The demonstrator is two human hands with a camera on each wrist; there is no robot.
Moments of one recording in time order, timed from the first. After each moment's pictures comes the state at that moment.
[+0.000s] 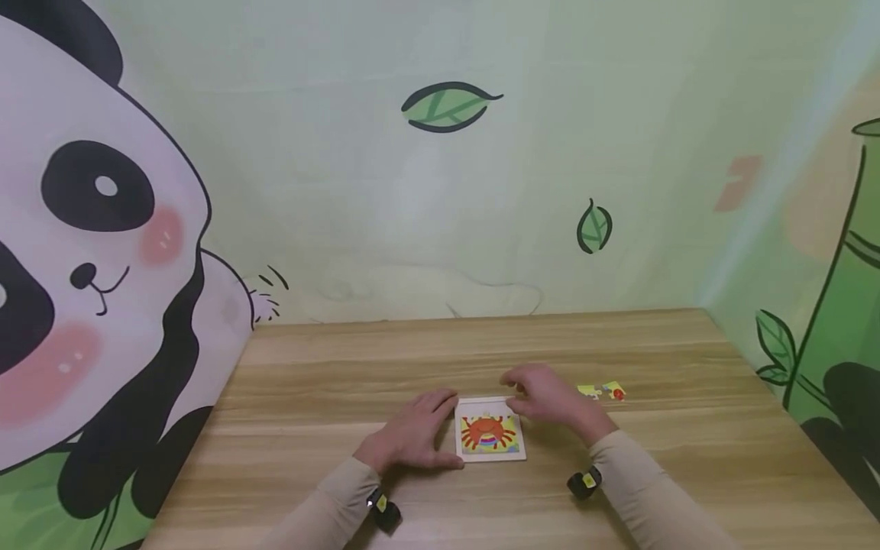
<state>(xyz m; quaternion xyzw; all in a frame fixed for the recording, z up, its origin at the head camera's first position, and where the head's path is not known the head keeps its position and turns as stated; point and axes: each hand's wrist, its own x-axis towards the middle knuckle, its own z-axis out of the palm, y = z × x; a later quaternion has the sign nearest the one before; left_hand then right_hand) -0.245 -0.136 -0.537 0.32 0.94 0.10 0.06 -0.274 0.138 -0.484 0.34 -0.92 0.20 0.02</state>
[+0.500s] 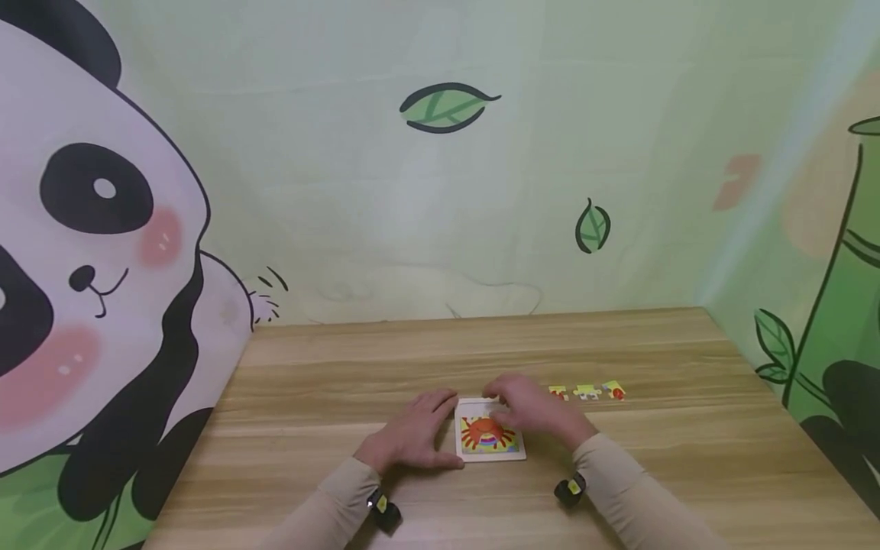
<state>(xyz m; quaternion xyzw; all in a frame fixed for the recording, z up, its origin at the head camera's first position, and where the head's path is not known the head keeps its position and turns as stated) -0.247 -0.136 -0.539 0.33 0.94 0.10 0.05 -0.274 0.113 -0.500 0.36 -0.91 0.20 -0.03</state>
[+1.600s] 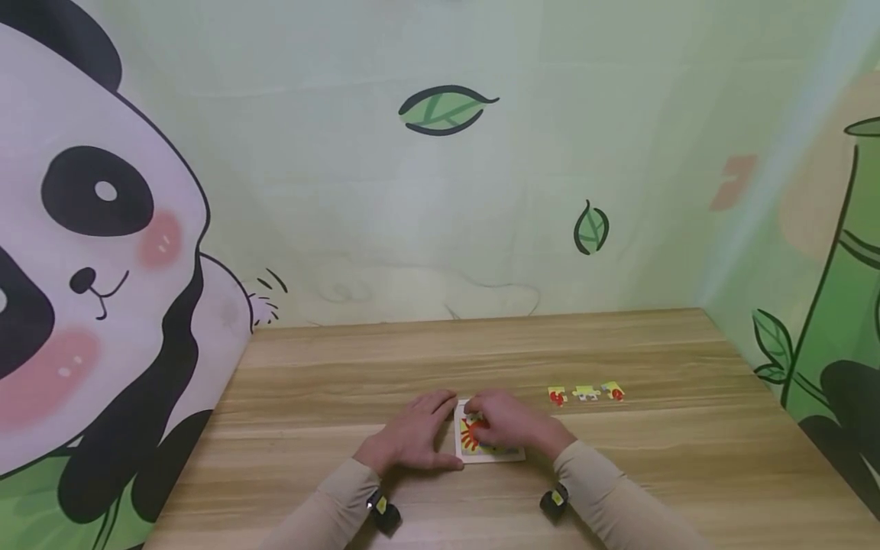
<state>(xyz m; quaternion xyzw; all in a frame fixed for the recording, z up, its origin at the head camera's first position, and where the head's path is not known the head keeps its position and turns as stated) -0.247 -0.137 -0.540 0.34 0.93 0.10 0.03 -0.260 0.086 -0.509 0.38 -0.91 0.17 -0.06</state>
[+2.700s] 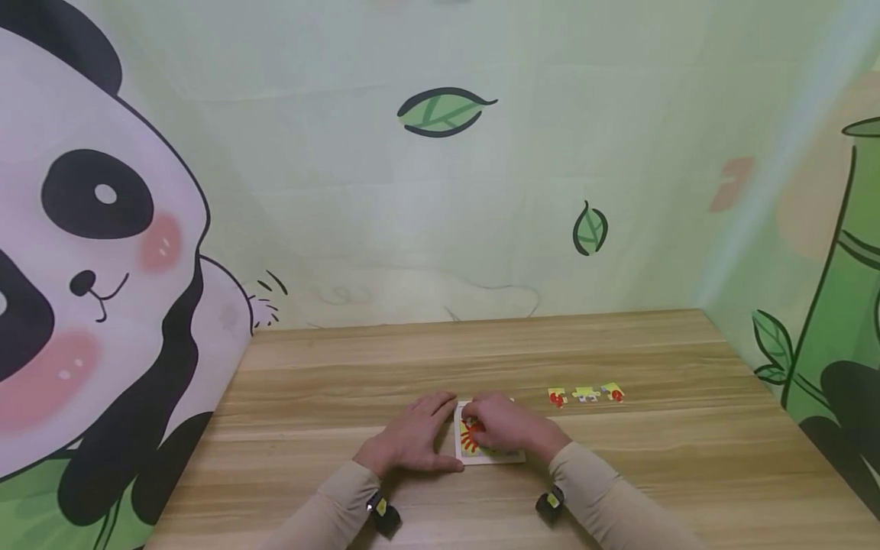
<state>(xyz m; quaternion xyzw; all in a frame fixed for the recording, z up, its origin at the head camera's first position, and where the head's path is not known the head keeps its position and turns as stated) -0.246 -0.136 -0.538 0.35 0.93 0.09 0.02 -0.259 0.080 -0.507 0.41 -0.90 0.16 -0.05</state>
